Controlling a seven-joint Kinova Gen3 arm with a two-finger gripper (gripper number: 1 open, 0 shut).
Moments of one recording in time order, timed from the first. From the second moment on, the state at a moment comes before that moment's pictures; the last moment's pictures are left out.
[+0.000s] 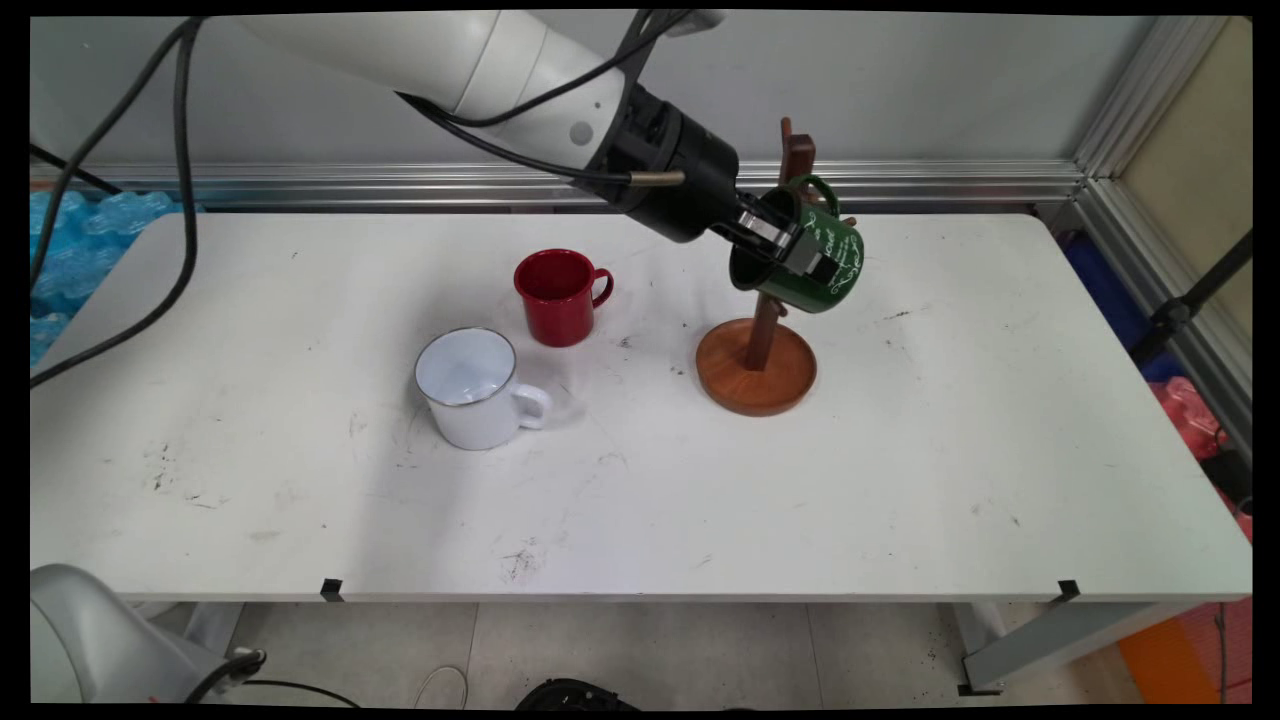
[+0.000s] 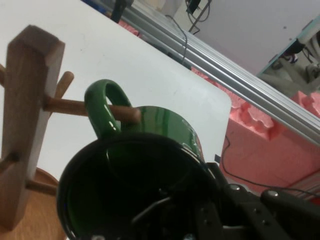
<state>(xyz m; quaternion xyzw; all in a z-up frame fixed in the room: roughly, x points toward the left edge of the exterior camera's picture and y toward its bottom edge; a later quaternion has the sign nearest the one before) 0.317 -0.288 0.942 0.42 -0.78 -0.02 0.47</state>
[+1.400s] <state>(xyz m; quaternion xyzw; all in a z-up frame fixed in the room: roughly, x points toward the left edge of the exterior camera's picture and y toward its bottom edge) 0.326 -0.239 0.972 0.36 -0.81 -0.03 0.46</state>
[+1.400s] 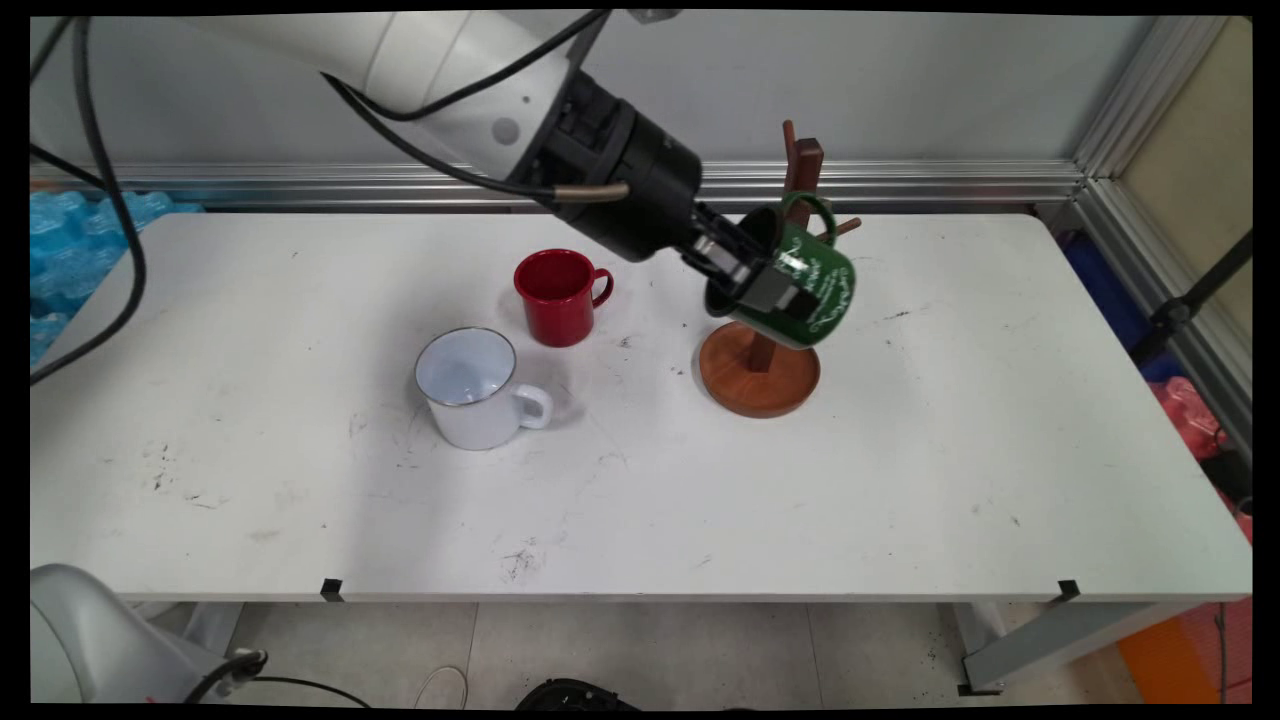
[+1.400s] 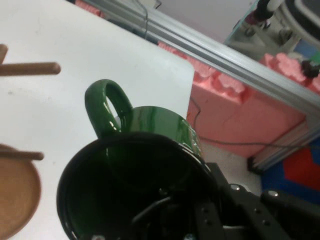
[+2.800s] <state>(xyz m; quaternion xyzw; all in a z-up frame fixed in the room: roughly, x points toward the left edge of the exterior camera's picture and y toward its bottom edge) 0.328 -0.192 0.983 0.34 -0.90 0.08 0.25</state>
